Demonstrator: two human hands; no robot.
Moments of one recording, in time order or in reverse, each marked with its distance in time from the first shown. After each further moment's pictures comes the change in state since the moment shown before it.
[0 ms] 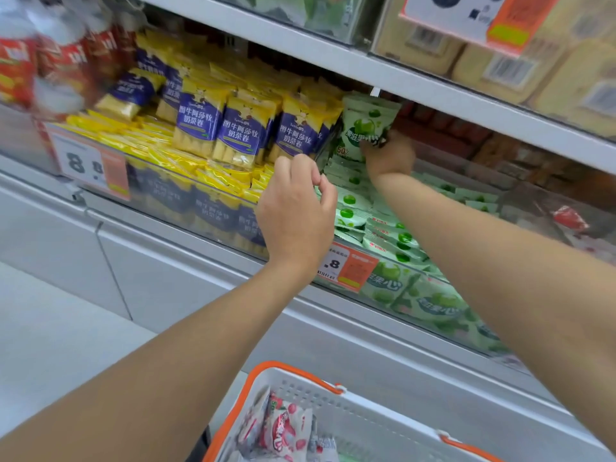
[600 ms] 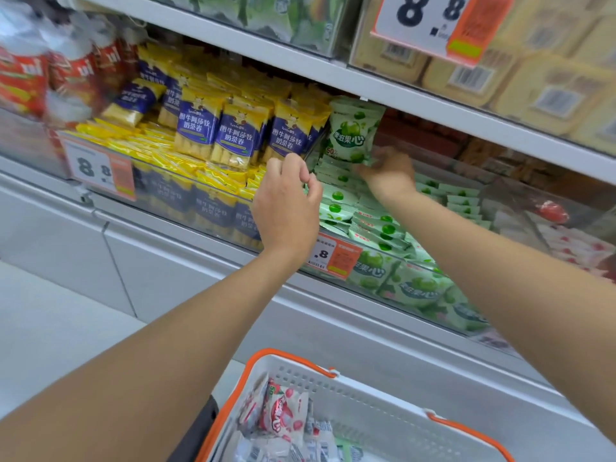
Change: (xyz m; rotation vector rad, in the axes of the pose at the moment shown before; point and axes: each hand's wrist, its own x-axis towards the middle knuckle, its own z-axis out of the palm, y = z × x) left_hand 0.004 0.008 -0.011 -0.018 -0.094 -0.050; right_hand -0.038 0.011 -0.046 0.105 -0.211 0.072
